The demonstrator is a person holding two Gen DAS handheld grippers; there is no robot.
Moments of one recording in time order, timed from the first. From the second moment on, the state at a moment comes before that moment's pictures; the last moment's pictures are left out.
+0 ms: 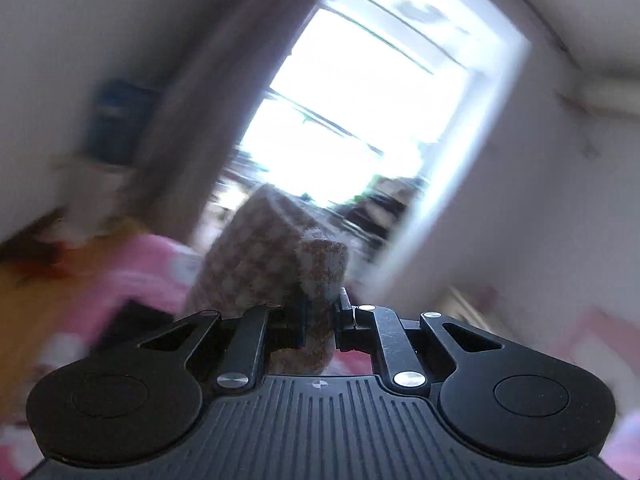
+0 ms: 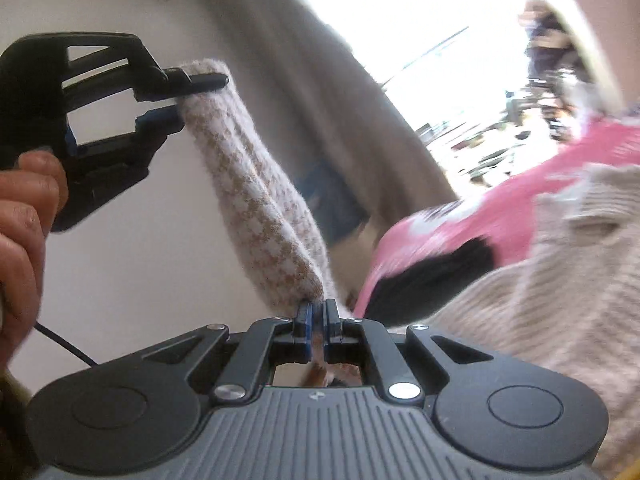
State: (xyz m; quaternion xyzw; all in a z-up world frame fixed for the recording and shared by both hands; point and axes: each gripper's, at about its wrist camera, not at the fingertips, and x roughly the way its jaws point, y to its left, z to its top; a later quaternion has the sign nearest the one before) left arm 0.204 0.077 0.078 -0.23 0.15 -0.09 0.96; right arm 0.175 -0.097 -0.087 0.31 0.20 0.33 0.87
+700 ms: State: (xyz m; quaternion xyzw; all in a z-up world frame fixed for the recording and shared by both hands) left arm 0.220 -0.023 -0.121 -0.20 0.40 -0.10 0.89; right arm 0.153 -0.371 -0.218 0.58 0.25 0.04 0.78
